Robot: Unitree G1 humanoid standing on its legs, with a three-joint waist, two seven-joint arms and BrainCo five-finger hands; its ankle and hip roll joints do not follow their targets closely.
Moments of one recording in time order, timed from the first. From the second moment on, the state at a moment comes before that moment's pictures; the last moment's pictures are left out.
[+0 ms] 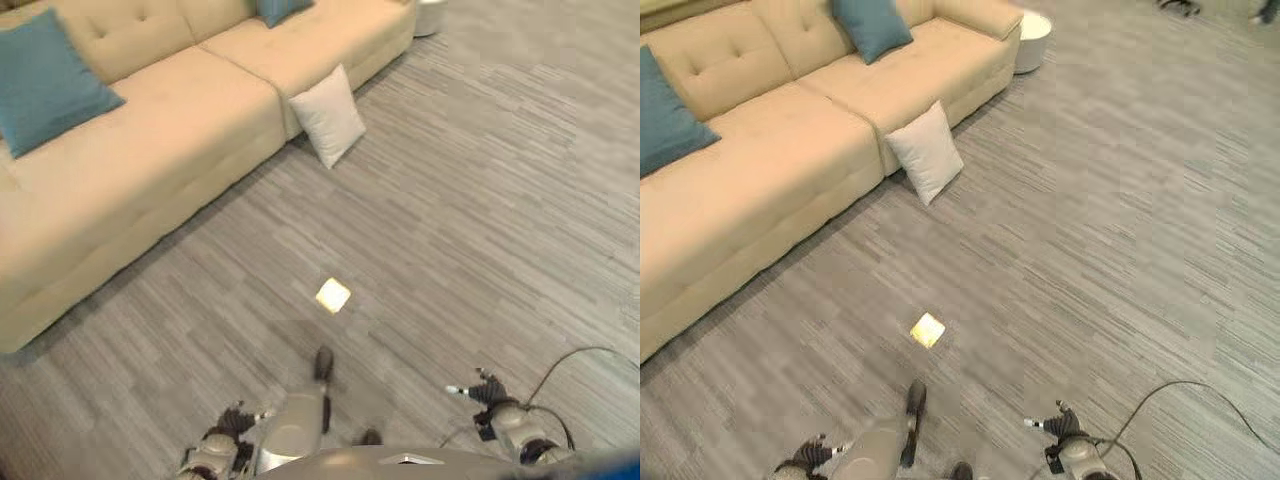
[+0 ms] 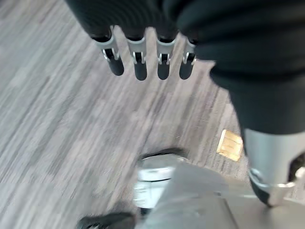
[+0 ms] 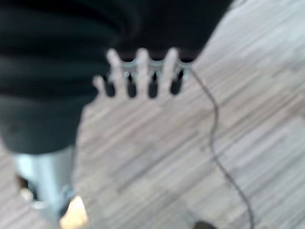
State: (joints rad) left arm -0.01 0.24 -0.20 1.28 -0.09 -0.09 0.13; right arm -0.08 -0.25 0.28 1.25 0.08 -0.07 -0.20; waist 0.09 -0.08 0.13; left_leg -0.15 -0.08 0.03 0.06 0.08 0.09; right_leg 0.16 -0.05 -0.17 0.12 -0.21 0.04
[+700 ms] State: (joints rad) left arm 0.00 0.21 -0.22 1.29 -0.09 -0.09 0.13; right arm -0.08 -0.26 0.28 1.19 0.09 -0.08 -0.20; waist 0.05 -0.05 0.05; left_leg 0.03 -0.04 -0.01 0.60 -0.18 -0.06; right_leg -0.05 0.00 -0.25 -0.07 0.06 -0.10
